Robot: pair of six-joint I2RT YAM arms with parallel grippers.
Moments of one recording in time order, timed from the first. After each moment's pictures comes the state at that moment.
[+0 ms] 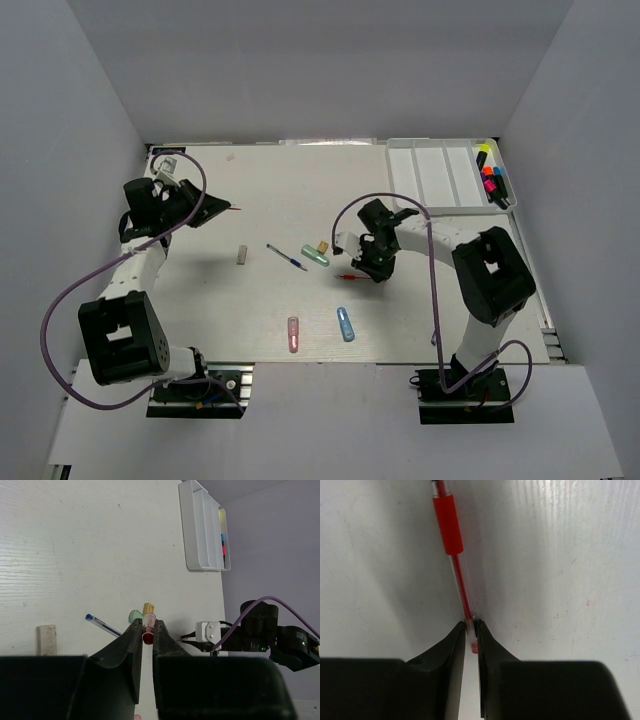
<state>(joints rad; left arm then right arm) 0.22 1.36 0.89 0.02 0.82 -0.63 0.59 1.78 1.11 -0.69 -0.23 -0.77</state>
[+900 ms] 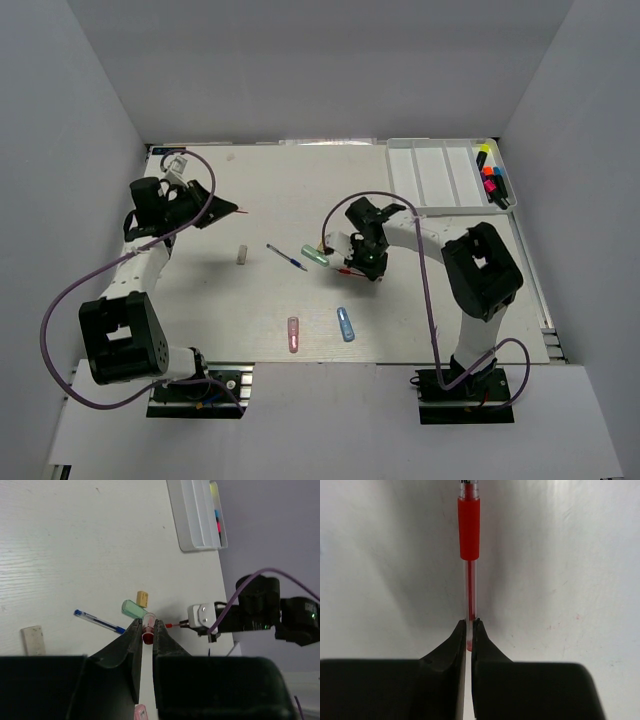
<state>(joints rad) 0.18 1.36 0.89 0.01 0.85 -0.58 0.66 1.85 1.22 -0.79 -0.16 -0.77</state>
